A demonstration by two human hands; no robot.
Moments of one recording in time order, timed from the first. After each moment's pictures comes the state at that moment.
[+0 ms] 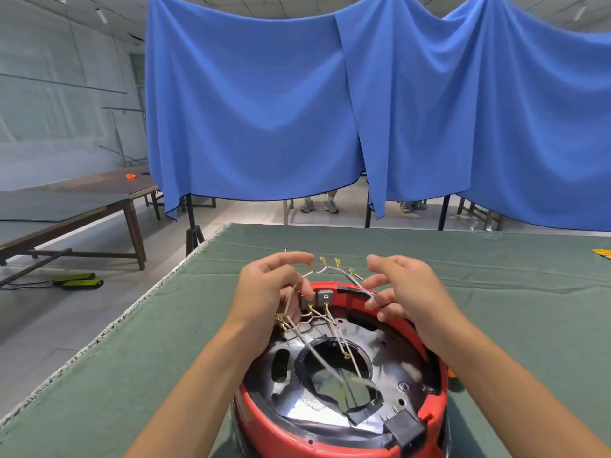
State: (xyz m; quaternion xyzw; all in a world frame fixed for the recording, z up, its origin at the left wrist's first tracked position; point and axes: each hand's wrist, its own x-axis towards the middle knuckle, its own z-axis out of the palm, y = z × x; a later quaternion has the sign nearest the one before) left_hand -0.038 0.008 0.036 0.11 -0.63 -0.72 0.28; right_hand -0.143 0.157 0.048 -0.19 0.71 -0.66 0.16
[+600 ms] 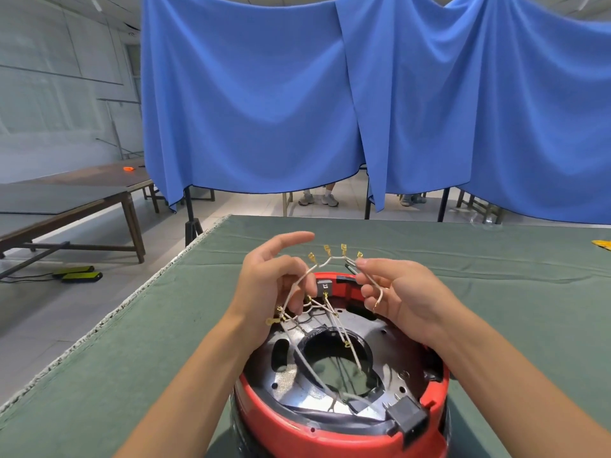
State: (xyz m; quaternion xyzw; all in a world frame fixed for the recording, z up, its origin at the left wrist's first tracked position) left_hand -0.032 0.010 0.038 0.03 -0.65 -0.72 0.26; right_hand -0.135 0.155 0.044 -0.14 0.58 -0.74 0.30
